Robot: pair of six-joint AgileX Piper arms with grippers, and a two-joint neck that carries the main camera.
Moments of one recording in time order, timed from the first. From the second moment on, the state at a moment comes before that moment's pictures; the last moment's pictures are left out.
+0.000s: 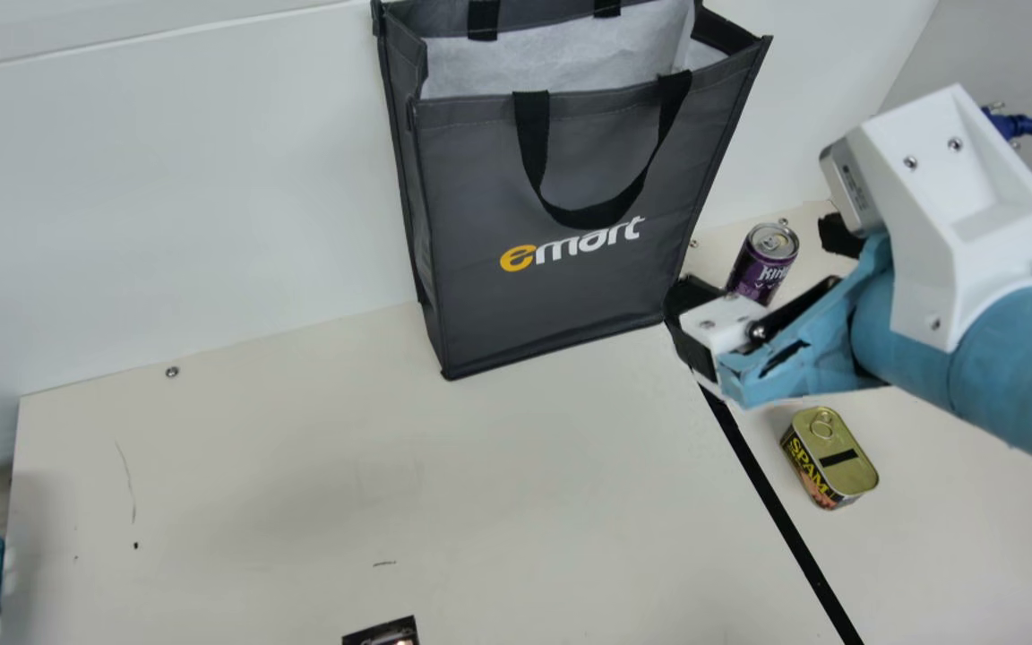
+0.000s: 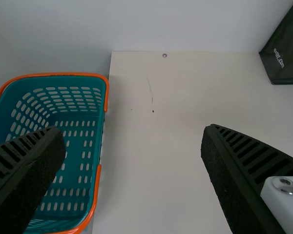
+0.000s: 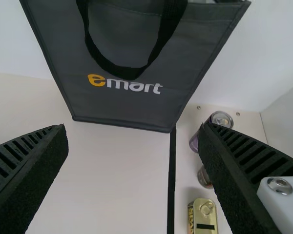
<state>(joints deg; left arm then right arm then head) -1.7 43.3 -69.0 -1.5 69.5 0.0 7.9 64.3 -95.6 -7.6 67.7 -2.3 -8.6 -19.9</state>
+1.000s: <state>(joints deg) -1.7 43.3 -69.0 -1.5 69.5 0.0 -1.3 76.5 -111.4 7.9 67.9 -29.4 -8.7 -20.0</state>
